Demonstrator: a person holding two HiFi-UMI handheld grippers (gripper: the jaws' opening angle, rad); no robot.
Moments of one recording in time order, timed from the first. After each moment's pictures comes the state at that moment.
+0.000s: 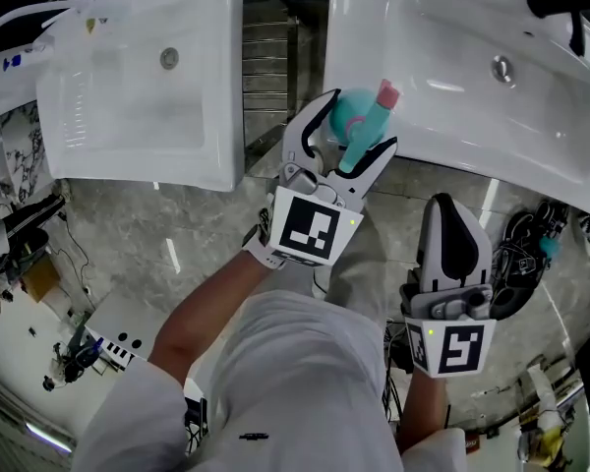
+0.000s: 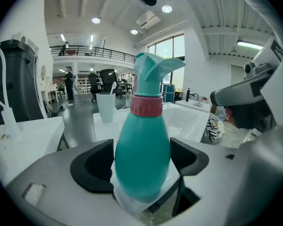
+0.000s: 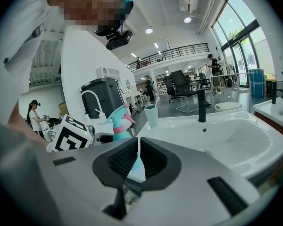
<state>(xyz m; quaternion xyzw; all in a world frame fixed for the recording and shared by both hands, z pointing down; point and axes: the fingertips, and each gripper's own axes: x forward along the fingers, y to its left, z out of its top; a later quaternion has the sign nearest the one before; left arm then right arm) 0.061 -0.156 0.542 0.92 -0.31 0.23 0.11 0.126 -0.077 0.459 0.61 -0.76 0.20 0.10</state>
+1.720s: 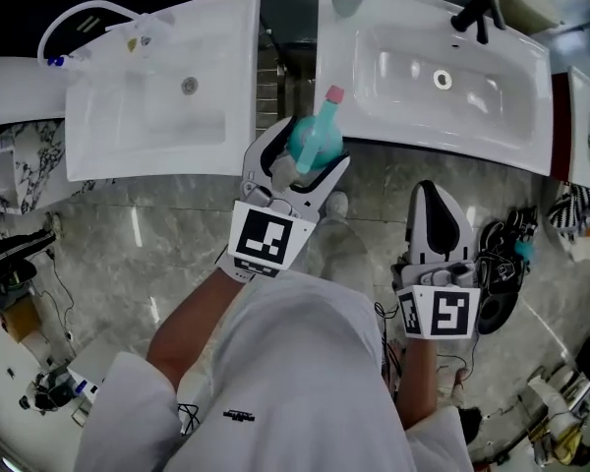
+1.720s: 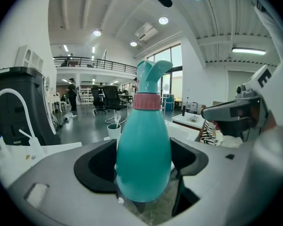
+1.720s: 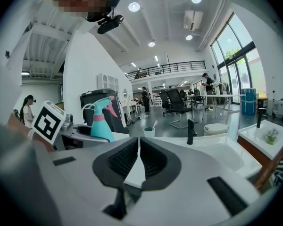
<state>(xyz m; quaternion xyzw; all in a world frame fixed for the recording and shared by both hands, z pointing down) 0.008 -0.111 0.407 0.92 -0.32 0.18 0.08 0.127 -0.031 0.365 0.66 -0.74 0.13 0.08</state>
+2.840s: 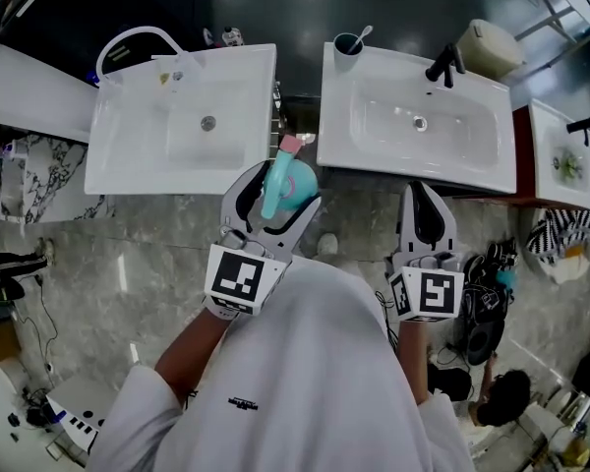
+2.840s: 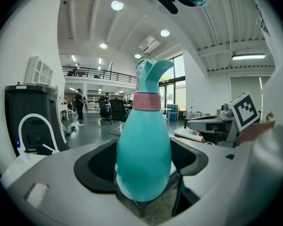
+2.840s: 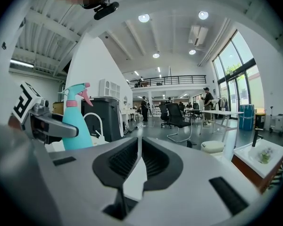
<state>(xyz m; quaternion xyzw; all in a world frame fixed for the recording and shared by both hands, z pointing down) -0.058 -0.064 0.306 0.92 -0.36 0.12 0.06 0.113 -0.026 0.303 0.67 -0.73 0.05 0.07</state>
